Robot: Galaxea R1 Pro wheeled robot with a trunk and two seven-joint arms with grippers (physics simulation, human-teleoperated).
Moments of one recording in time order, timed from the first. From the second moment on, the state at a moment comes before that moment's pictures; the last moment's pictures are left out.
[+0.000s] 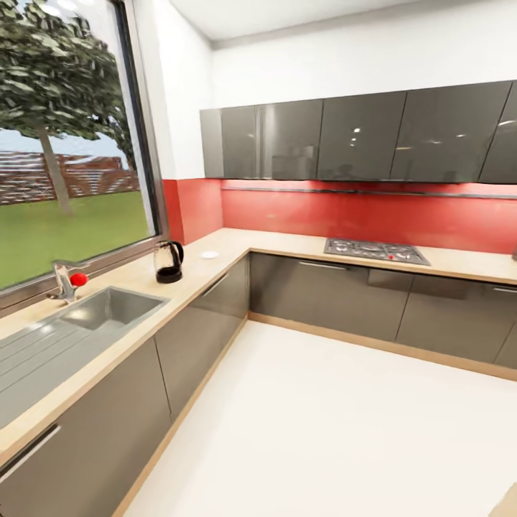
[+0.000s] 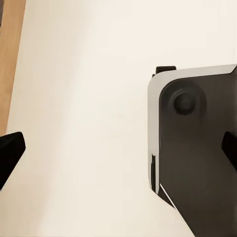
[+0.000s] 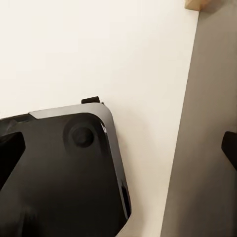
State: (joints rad) left arm -0.06 0.13 0.19 -0.04 -0.24 -0.13 -0.01; right arm -0.02 -0.08 -0.09 -0.11 -0.11 -0.20 0.00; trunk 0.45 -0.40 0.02
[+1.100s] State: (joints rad) left arm -0.06 0.13 0.20 -0.04 -0.23 -0.14 -0.01; right arm -0.02 -0.08 -0.10 -0.11 -0.12 -0.20 0.00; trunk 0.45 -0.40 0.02
